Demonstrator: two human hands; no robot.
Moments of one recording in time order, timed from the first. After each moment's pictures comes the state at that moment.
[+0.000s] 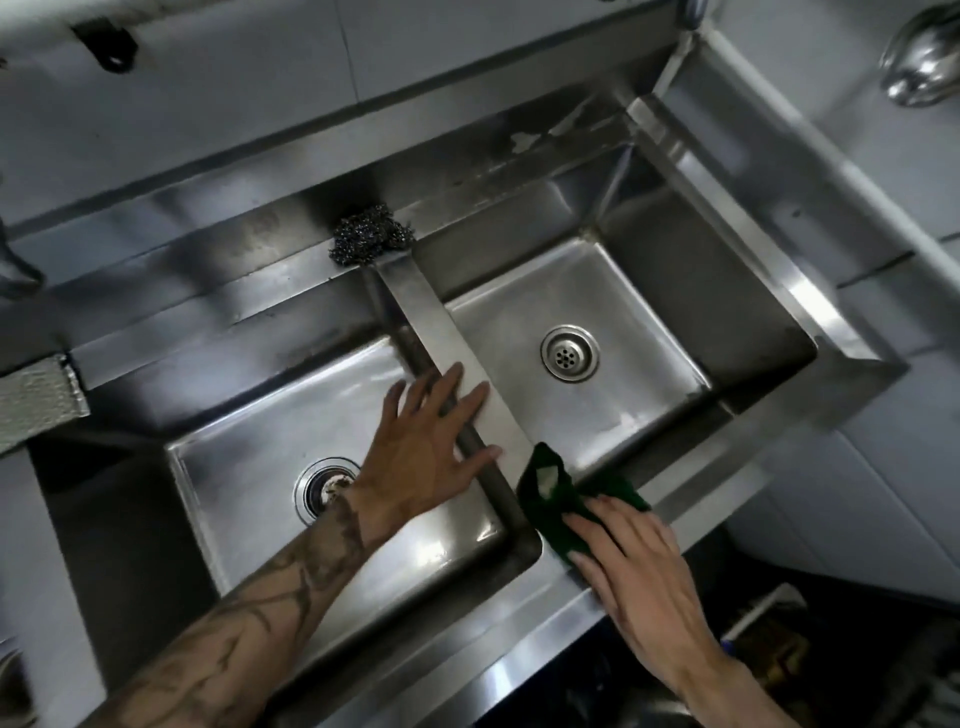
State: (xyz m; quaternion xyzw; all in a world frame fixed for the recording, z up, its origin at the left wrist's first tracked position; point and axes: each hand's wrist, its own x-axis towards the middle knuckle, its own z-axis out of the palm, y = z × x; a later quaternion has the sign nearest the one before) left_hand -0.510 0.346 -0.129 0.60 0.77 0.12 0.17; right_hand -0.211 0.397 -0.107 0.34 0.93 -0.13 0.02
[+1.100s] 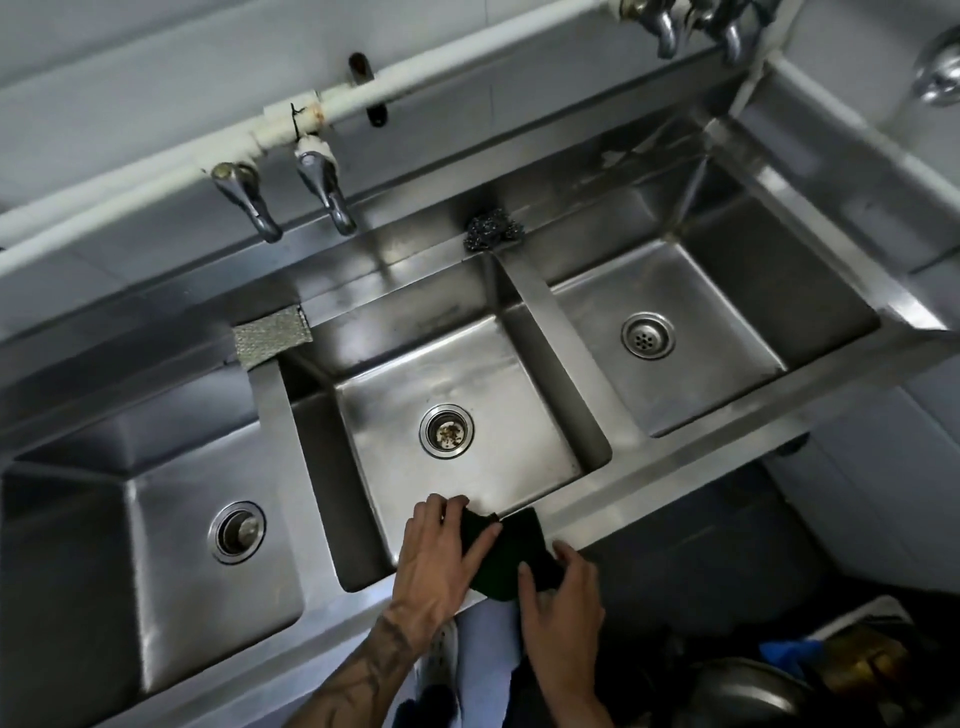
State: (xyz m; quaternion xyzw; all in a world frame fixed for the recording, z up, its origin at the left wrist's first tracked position) left_hand -0.414 0.096 -0.103 0.40 0.89 0.13 0.19; right_hand -0.251 0.154 -0.104 0.59 0.68 -0.42 -0.09
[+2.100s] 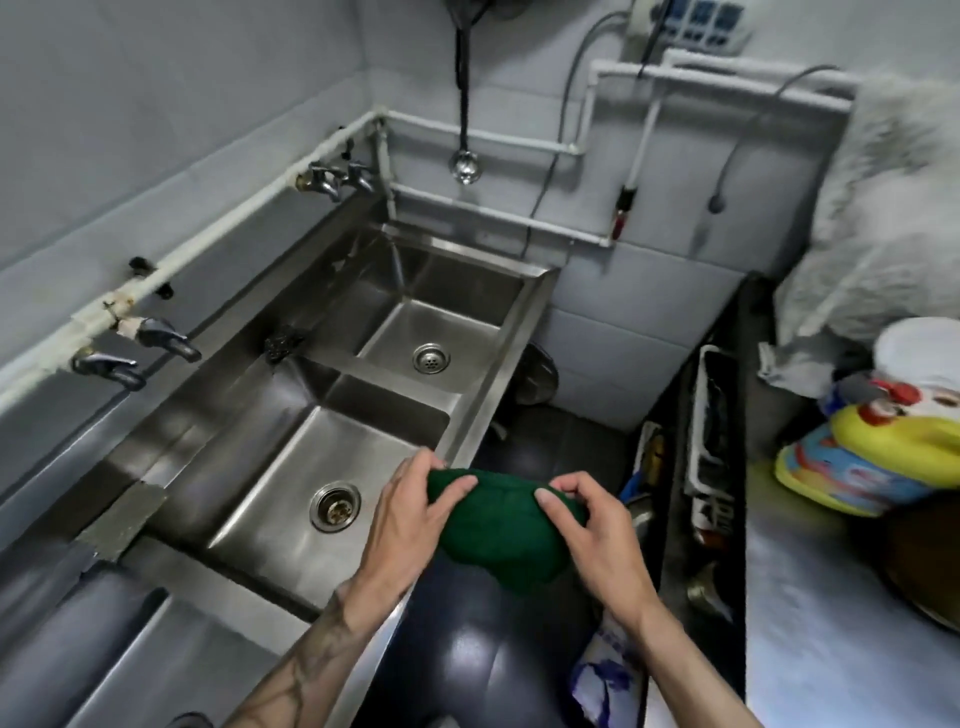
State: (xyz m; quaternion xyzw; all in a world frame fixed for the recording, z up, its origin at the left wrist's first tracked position) left_hand -0.389 0.050 0.116 0.60 0.63 0.35 0.35; right_hand -0.164 0.024 0.128 0.58 0.55 -0.42 -0.44
